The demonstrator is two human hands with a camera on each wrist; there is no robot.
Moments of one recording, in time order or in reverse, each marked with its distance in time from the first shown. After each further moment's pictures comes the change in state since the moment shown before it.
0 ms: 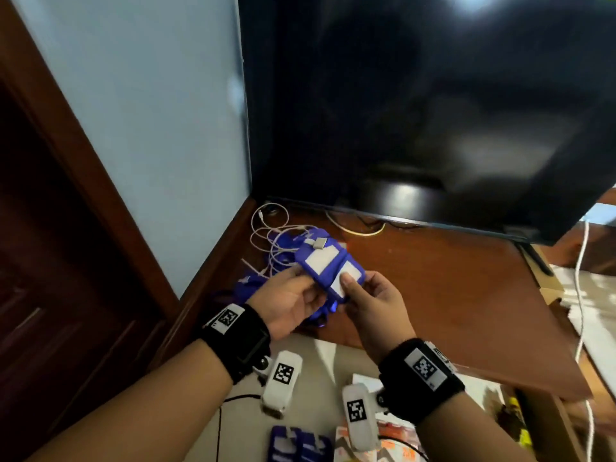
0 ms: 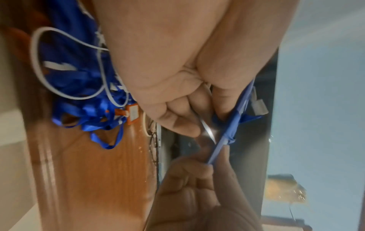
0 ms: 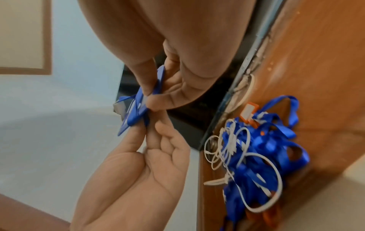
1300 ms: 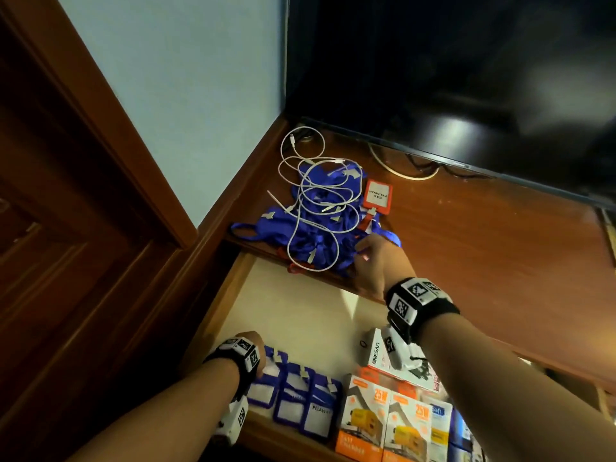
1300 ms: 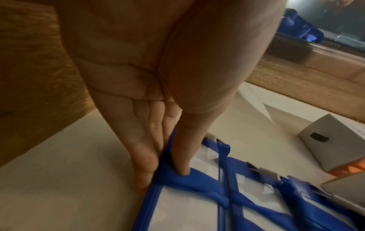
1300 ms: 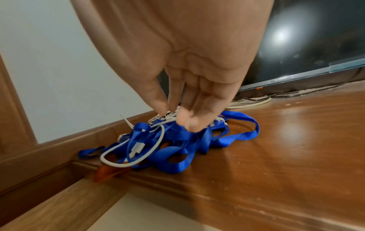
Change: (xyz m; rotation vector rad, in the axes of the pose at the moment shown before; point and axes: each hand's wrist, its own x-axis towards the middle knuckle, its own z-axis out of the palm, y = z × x) left_hand -0.041 -0.169 -0.176 1.536 0.145 -0.965; right_hand 0.088 0.078 -0.013 -1.363 -0.240 0.007
